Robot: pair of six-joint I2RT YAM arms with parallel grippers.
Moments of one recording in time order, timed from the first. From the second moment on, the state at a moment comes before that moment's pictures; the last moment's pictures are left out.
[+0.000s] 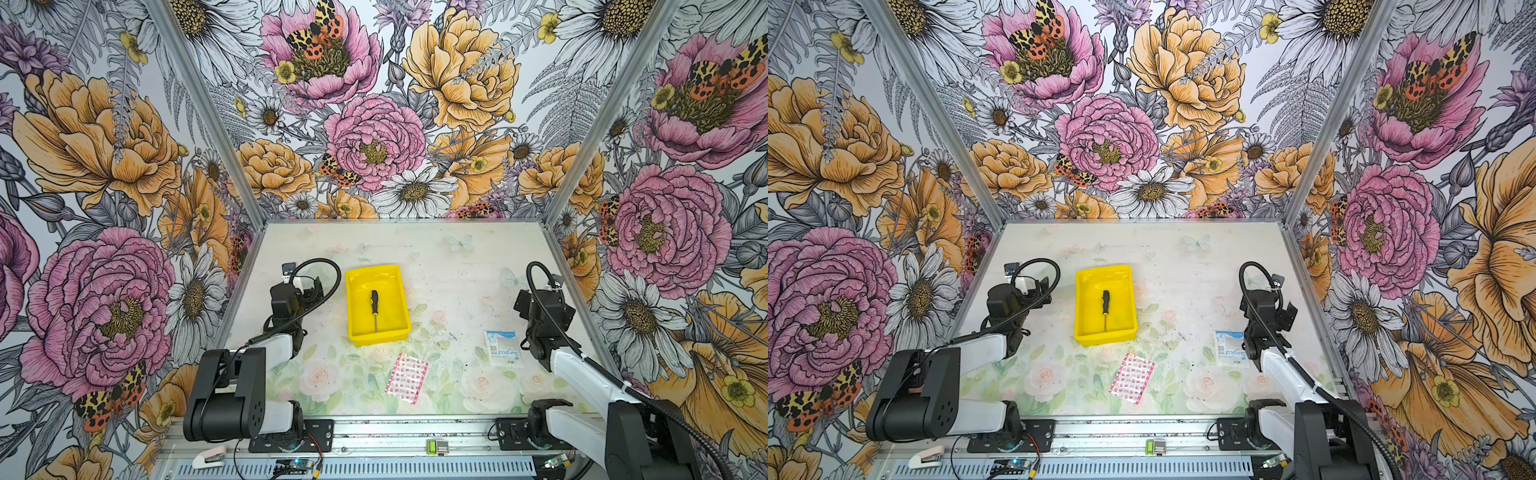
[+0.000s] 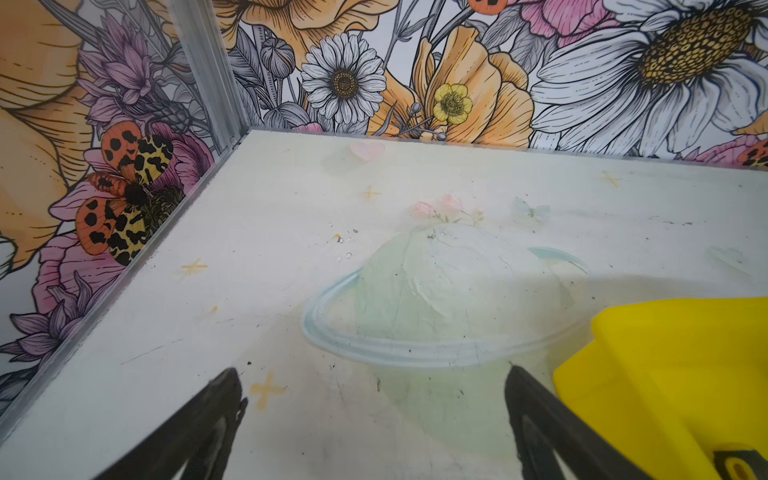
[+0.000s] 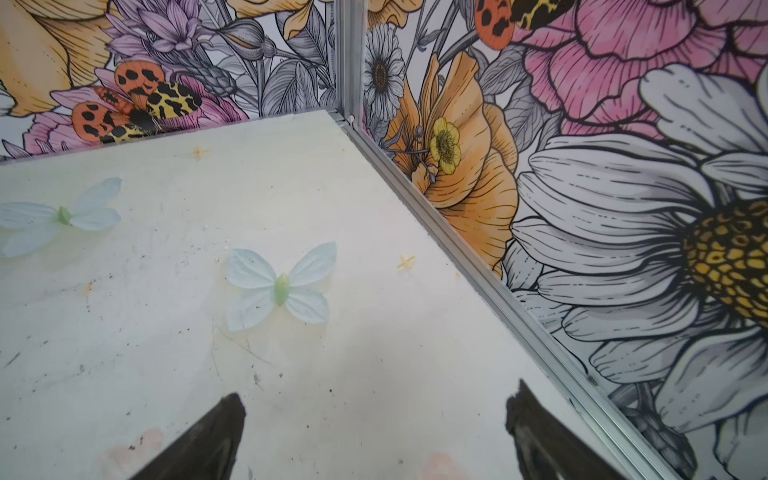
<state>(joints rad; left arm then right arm) 0.02 1.39 0.40 0.67 -0.05 -0.05 0.01 1.12 0.37 0.25 0.50 0.17</state>
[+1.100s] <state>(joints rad) 0.07 1.56 0.38 0.97 0.08 -0.06 -0.01 1.45 0.36 0.80 0.35 0.10</state>
